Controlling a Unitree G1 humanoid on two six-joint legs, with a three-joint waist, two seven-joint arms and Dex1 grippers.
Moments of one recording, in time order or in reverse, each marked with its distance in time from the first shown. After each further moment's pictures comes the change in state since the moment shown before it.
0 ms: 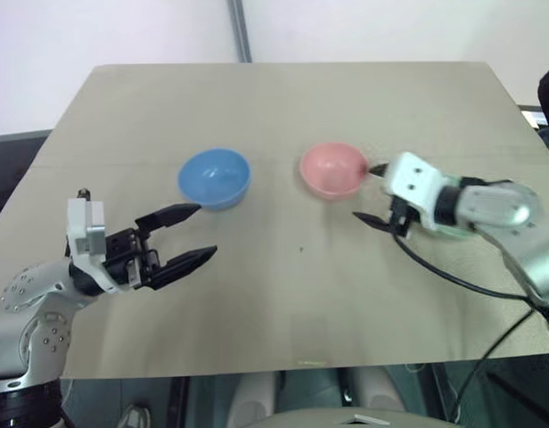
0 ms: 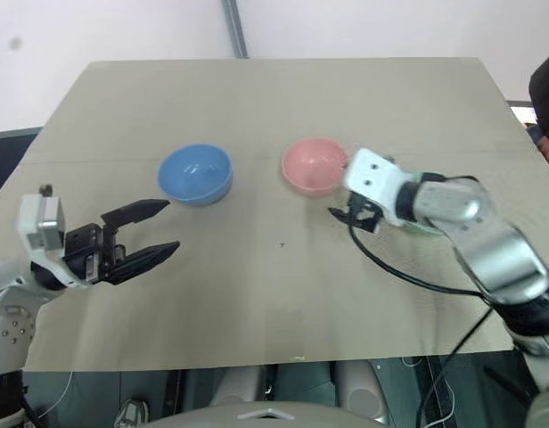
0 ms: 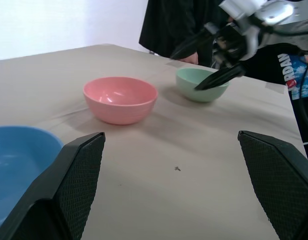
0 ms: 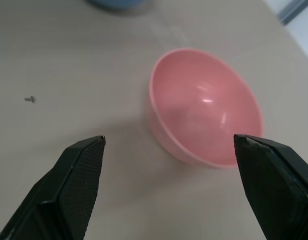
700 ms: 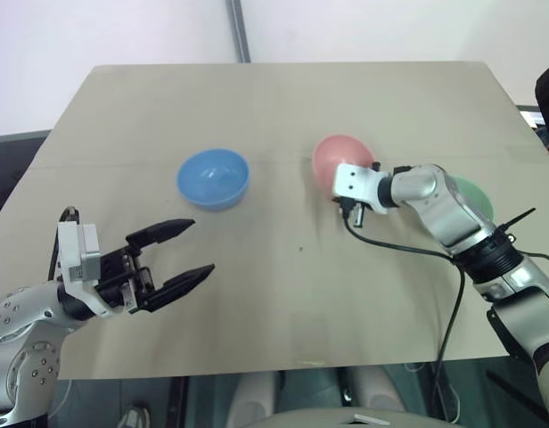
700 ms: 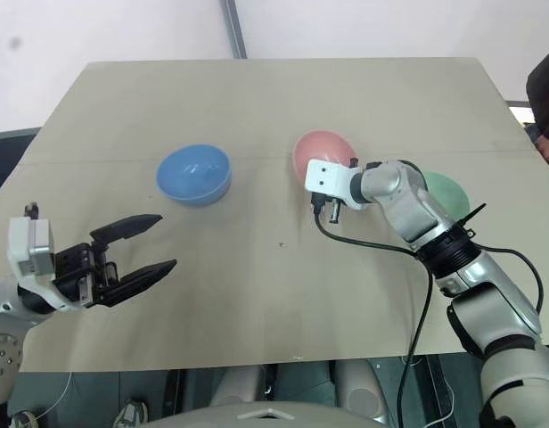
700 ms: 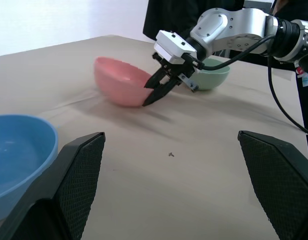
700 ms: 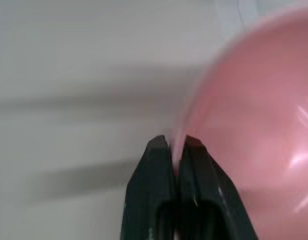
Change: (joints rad) left arm 0.143 -0.002 0.061 -0.100 0.009 -0.058 0.025; right arm -0.195 0.238 0.168 0.563 -0.290 -0.337 0.178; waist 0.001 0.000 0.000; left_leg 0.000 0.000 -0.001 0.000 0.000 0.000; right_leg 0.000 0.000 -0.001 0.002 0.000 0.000
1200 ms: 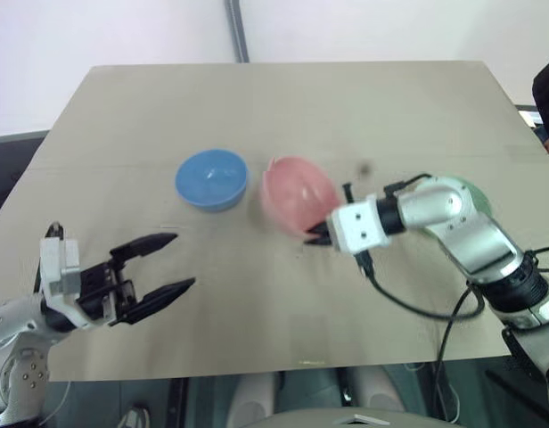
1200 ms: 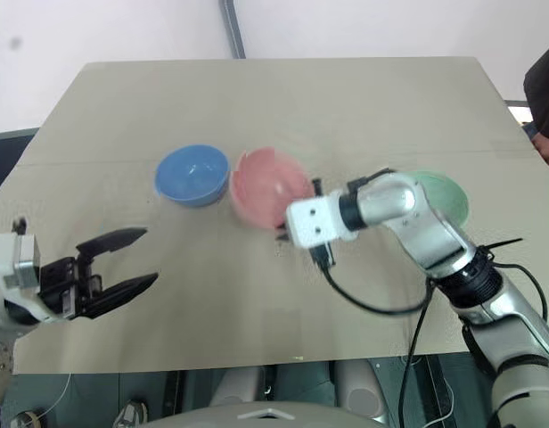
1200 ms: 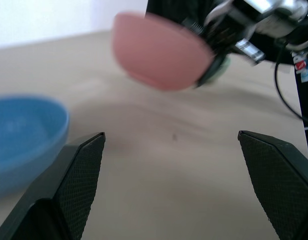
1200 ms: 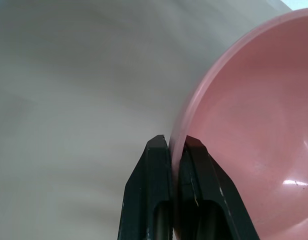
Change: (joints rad) left arm 0.035 0.006 0.027 0.240 0.030 -0.111 -0.201; right arm 0.166 -0.067 -0.022 -0.496 0.184 -0.186 0.291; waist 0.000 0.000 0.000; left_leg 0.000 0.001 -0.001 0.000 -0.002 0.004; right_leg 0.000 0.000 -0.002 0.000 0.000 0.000
